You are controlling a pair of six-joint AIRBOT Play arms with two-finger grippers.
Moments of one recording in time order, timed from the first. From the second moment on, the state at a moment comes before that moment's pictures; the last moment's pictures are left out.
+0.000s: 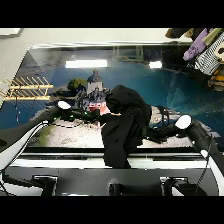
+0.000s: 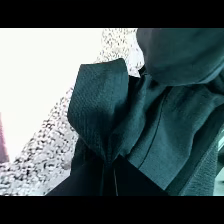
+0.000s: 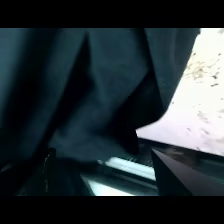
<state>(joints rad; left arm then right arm) -0.32 -1.65 1.04 0.45 -0.90 -1.23 0.08 -1.07 0.63 -0.96 1.09 1.49</state>
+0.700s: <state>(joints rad) -0.28 -1.51 1.20 0.75 -0.92 -1.43 0.08 -1.02 0.79 -0.81 0.97 1.46</state>
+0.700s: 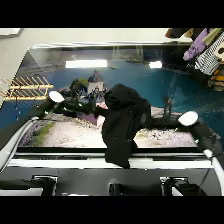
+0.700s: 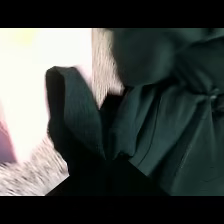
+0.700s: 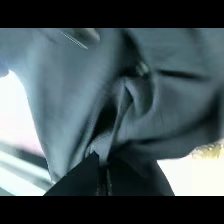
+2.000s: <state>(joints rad) -0.16 -0.70 1.71 1.85 -1.05 -1.96 0.08 -0.84 1.83 -1.49 1.05 1.80</state>
